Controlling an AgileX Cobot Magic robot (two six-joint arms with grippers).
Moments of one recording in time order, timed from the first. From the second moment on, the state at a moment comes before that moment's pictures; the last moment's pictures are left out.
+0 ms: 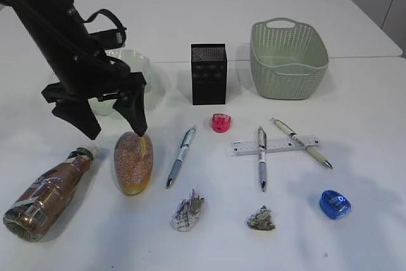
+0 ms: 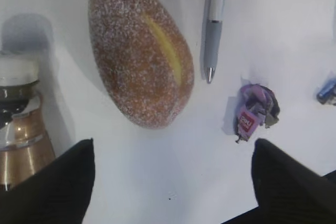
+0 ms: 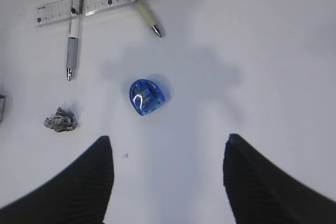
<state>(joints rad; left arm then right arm) -0.35 1.93 -1.52 -0.30 1.17 -0.10 -0.05 1.10 -0.87 0.19 0.99 0.01</state>
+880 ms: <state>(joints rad) -0.35 2.14 -1.72 -0.24 1.19 -0.12 -0.05 1.10 -0.87 0.19 0.96 0.00</state>
